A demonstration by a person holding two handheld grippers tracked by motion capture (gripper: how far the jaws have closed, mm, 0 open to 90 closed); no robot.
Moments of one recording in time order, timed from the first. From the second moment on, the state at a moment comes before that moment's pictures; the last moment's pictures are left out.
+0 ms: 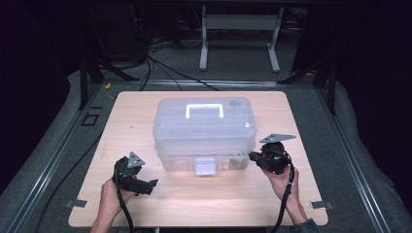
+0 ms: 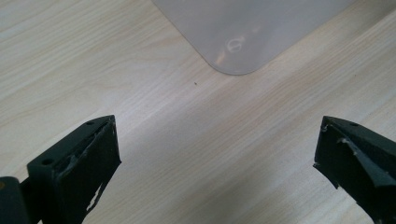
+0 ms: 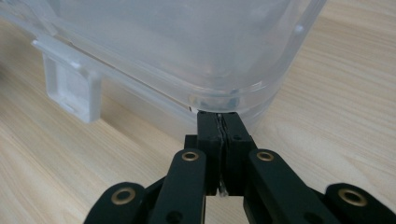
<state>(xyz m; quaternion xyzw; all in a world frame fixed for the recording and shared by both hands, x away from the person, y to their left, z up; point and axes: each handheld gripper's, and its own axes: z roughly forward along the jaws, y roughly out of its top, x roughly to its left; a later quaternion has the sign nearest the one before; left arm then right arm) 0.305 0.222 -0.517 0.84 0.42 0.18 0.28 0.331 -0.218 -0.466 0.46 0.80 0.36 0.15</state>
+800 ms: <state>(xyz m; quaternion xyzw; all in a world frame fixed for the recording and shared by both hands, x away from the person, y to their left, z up) 0.305 0.247 -0.525 0.83 0.46 0.20 0.26 0.306 -0.271 -0.512 0.50 0.79 0.32 0.17</state>
